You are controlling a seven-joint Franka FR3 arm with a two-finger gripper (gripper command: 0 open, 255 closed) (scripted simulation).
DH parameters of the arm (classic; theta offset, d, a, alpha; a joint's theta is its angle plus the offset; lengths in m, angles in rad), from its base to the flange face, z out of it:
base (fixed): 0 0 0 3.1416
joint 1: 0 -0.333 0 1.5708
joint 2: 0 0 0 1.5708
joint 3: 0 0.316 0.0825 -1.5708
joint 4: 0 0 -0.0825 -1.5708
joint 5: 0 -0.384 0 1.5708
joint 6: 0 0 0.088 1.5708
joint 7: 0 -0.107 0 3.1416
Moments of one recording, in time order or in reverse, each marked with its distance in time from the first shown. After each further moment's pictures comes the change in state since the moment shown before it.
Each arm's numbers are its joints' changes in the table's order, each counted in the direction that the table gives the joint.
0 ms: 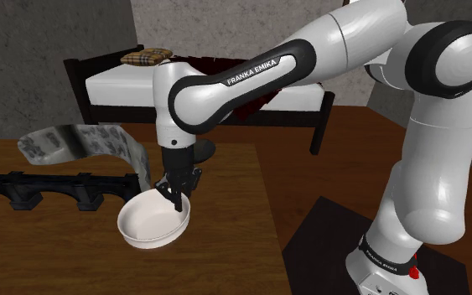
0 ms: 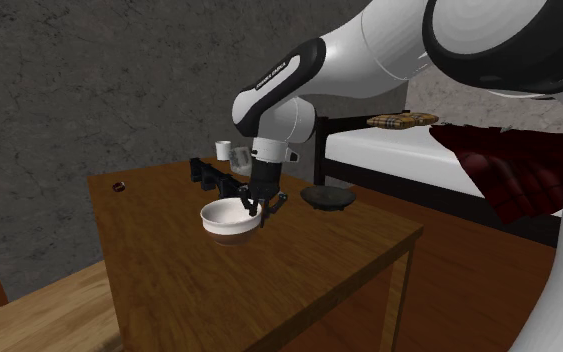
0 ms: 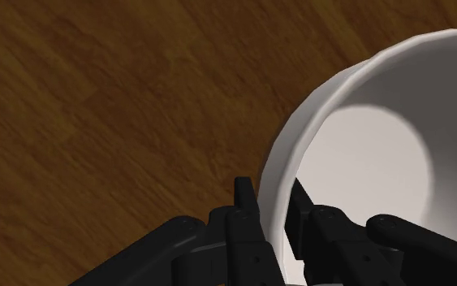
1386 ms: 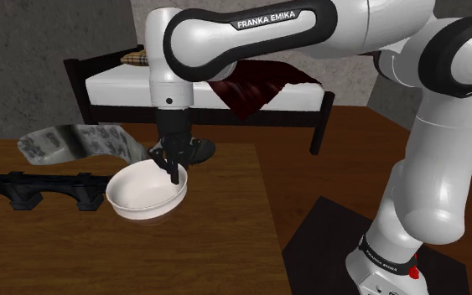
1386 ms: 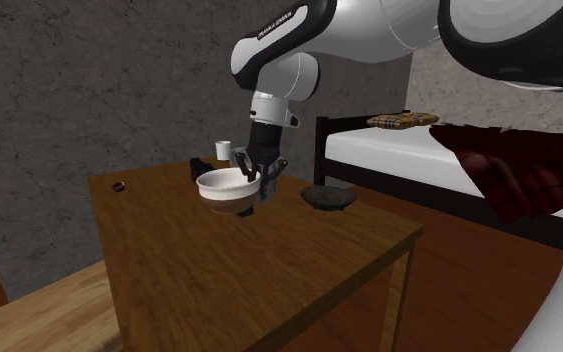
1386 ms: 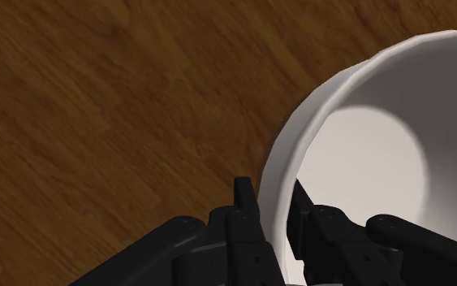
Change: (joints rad) arm 0.007 -0.053 0.001 -0.172 -0.008 0.219 -0.032
